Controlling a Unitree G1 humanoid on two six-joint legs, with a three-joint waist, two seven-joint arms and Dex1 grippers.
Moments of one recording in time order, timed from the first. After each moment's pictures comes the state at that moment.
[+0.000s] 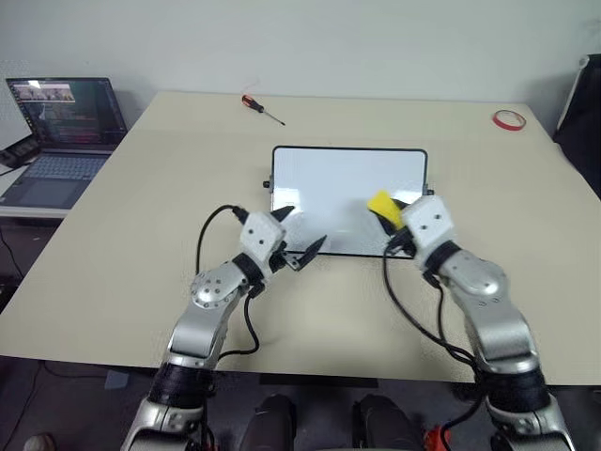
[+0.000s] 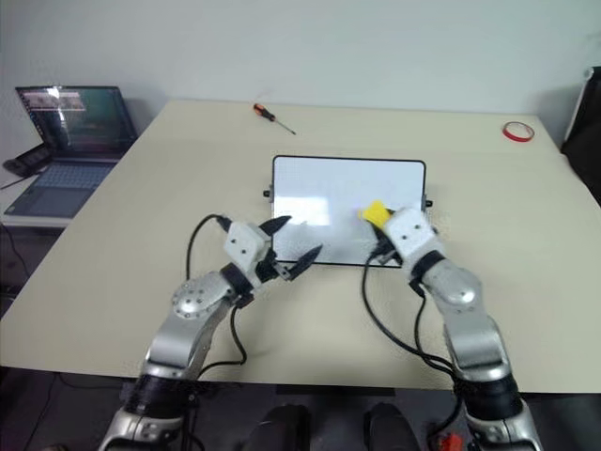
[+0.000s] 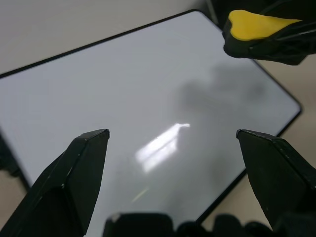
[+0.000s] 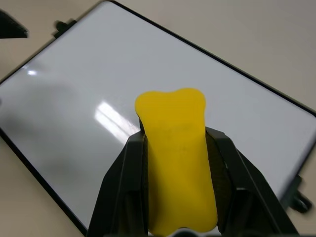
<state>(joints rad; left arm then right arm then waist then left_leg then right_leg) -0.36 0.31 -0.12 -0.04 -0.17 0.10 -0.66 -0.27 -0.30 0.02 -0.49 -0.10 0.63 0.41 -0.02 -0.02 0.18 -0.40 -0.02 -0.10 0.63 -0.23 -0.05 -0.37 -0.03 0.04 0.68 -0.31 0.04</state>
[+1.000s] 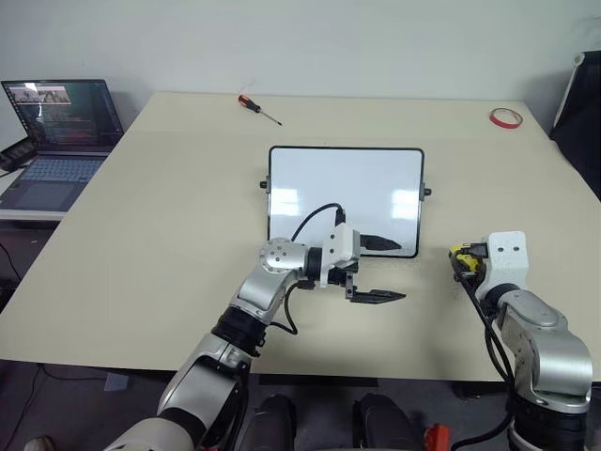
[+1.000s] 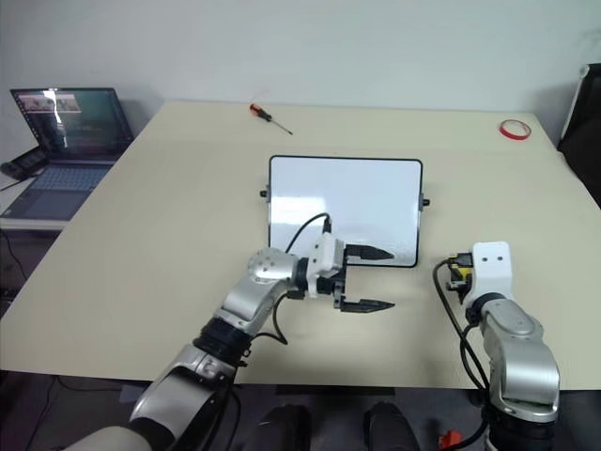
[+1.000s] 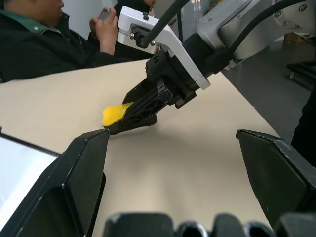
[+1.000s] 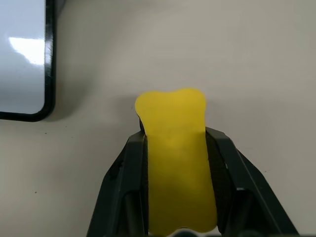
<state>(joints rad) -0.64 0.17 -0.34 0.36 -0.21 -0.13 -1.19 -0.15 -0.24 -0.26 -0.54 -0.01 1.08 0.23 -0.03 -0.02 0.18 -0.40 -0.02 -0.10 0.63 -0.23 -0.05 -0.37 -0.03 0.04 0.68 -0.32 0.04</state>
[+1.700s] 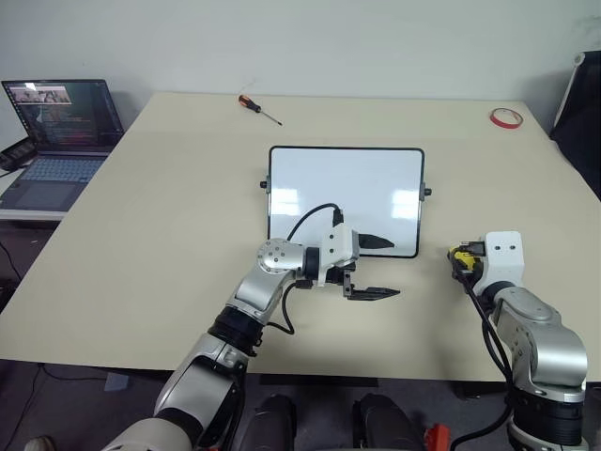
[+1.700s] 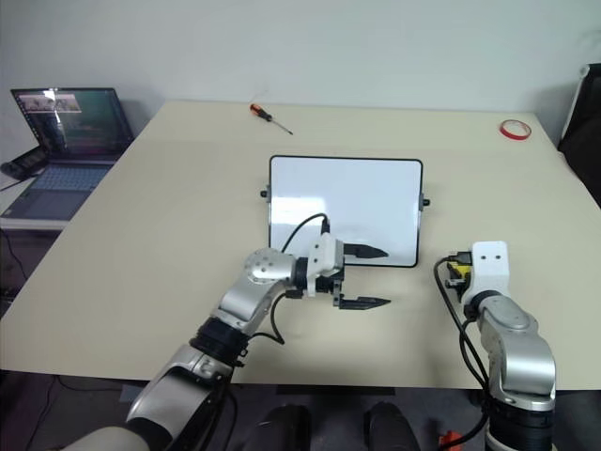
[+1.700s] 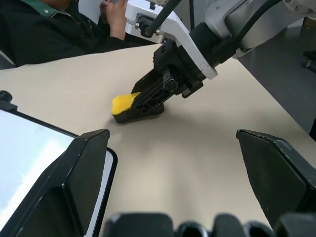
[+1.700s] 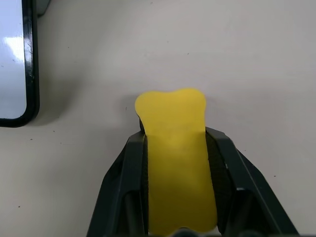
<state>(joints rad) -0.64 0.19 -0.34 0.36 -0.16 -0.12 -1.14 -0.17 -0.27 -0.26 -0.47 0.05 1.04 0.19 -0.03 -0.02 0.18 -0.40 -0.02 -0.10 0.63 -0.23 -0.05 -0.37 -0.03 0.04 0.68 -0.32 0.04</state>
